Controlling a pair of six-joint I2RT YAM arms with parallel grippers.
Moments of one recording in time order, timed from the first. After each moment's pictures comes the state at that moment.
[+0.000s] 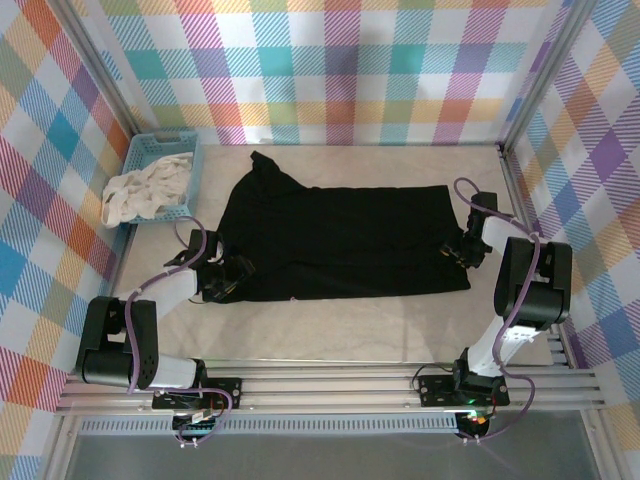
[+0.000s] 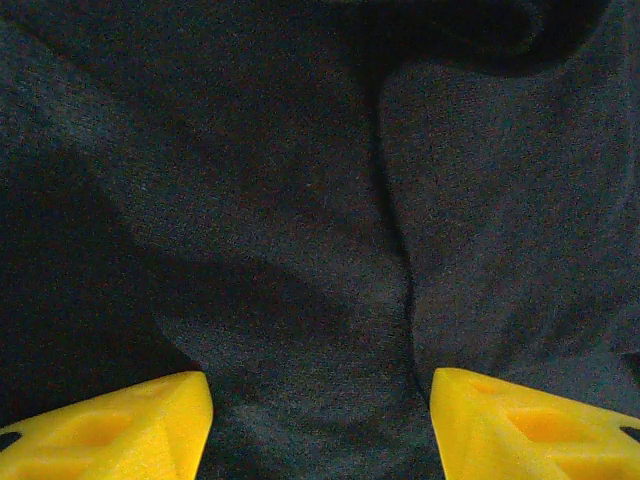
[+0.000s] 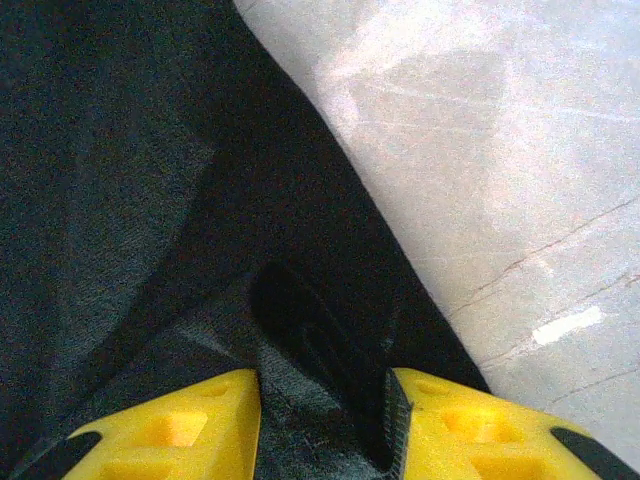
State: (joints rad) left arm -0.09 1.38 0.61 -0.32 0.25 -0.71; right arm -0.14 1.73 1.02 -0.59 -0.13 0.48
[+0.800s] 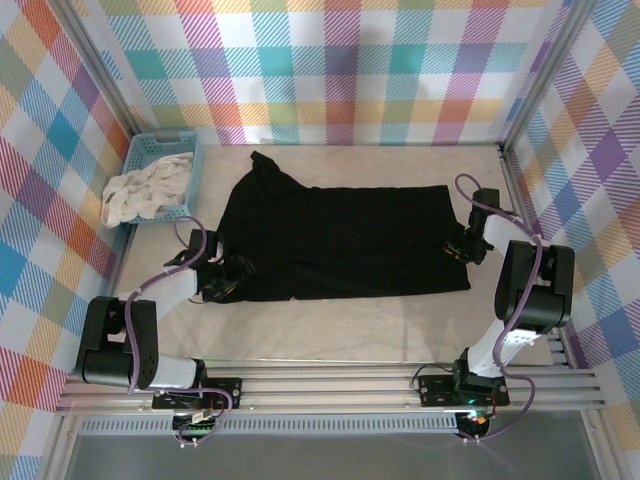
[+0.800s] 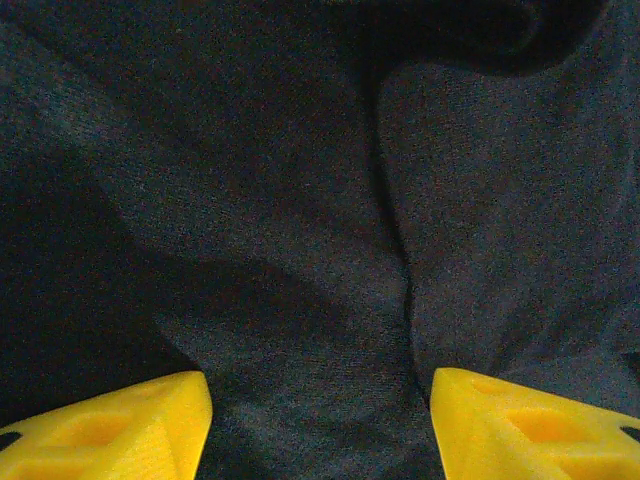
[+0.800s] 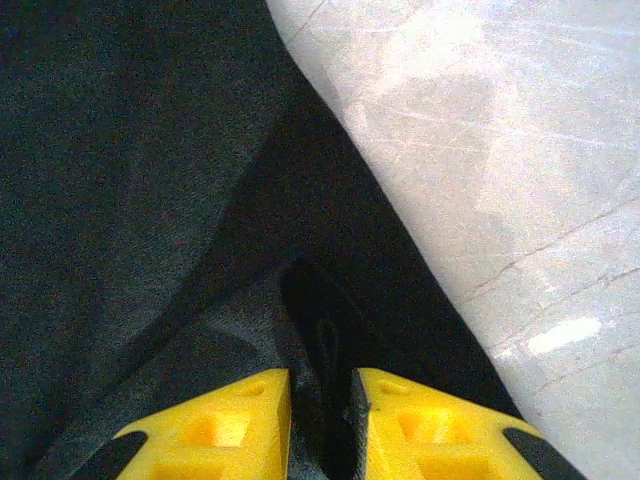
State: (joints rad) left arm -0.09 1.38 0.61 -0.32 0.25 -0.71; right arm -0.14 1.70 1.05 -0.62 -0.13 0.46
